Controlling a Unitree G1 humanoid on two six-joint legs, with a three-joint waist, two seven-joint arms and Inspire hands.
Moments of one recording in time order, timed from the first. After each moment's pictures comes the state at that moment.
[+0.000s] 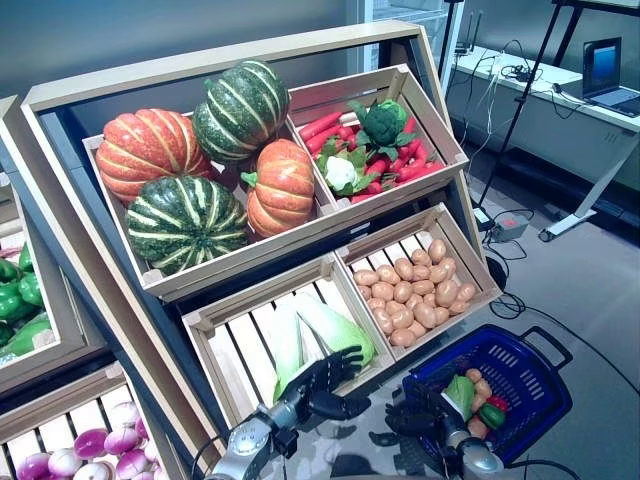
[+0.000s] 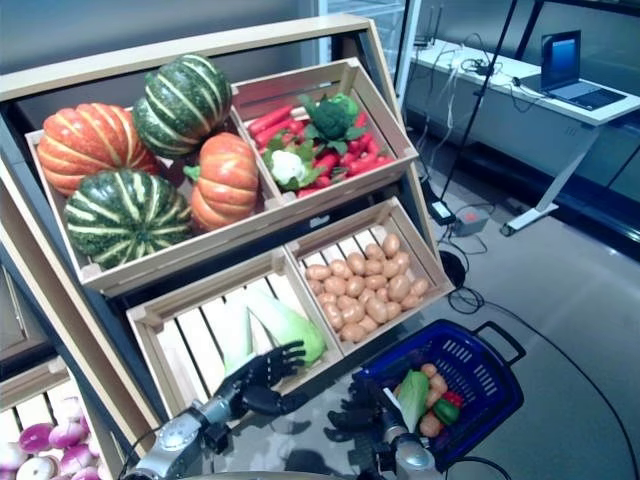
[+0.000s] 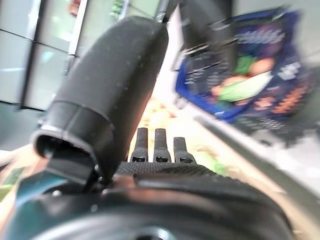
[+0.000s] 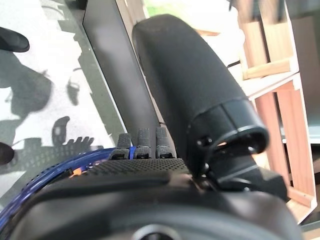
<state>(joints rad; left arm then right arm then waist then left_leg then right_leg) 0.00 0.32 -0.53 0.70 -0.51 -0.46 -0.36 -0.01 -0.23 0.41 1.05 0.40 -0.29 0.06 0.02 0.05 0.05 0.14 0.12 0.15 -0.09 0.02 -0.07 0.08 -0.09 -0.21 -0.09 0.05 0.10</state>
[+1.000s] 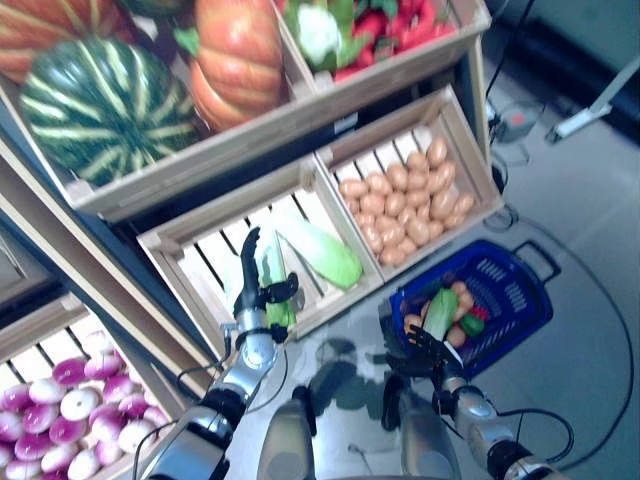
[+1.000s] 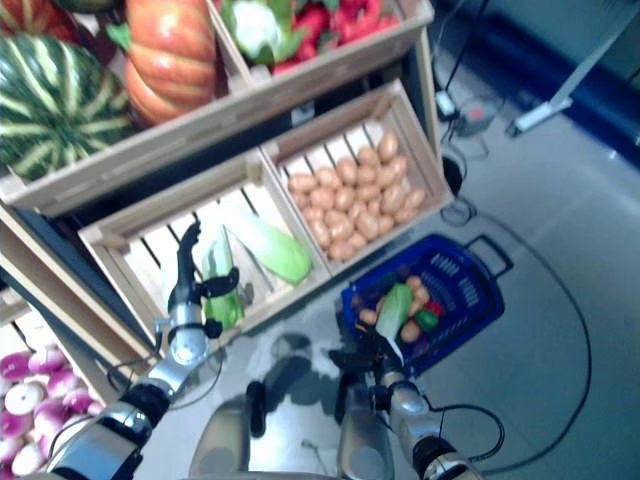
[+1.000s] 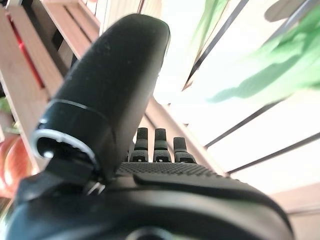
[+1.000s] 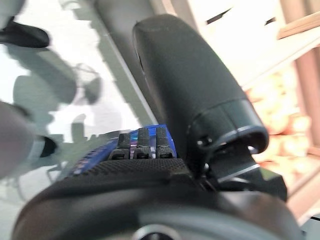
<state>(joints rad) -0.45 0.31 -0.40 0.85 -0.04 -0.39 0.72 -0.22 -0.26 0.44 0.98 0.56 -0.28 0.00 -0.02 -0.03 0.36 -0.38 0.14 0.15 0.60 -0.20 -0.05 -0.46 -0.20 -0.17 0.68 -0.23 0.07</state>
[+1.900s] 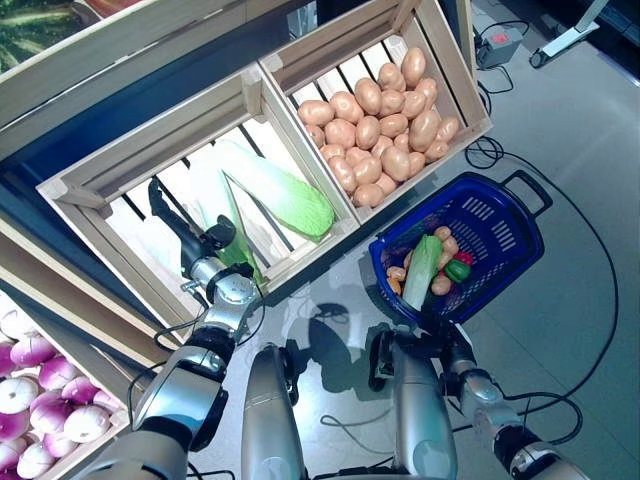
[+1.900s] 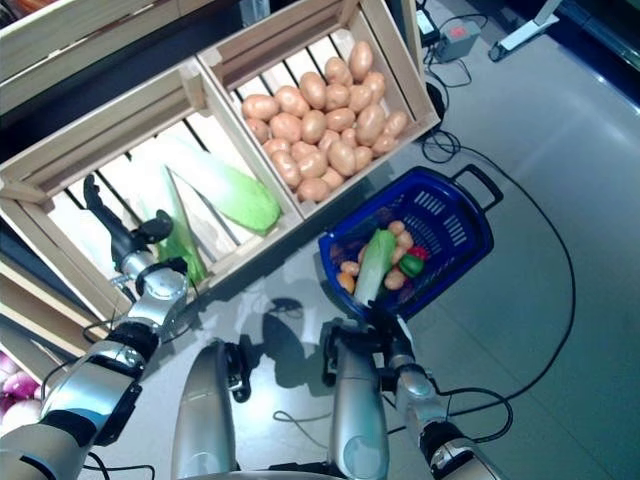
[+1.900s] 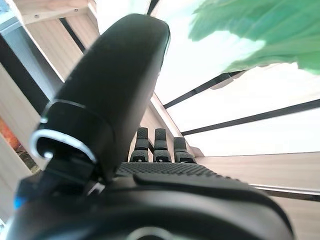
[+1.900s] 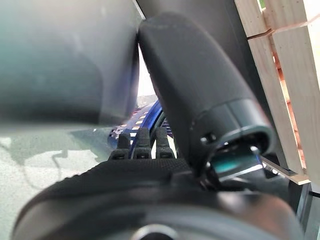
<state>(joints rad) -0.73 0.38 -0.30 1.04 -0.20 -0.22 1.04 -0.25 -0.31 0.44 0.94 0.60 -0.29 -0.06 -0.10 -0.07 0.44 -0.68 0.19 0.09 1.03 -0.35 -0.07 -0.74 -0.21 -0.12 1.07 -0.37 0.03</state>
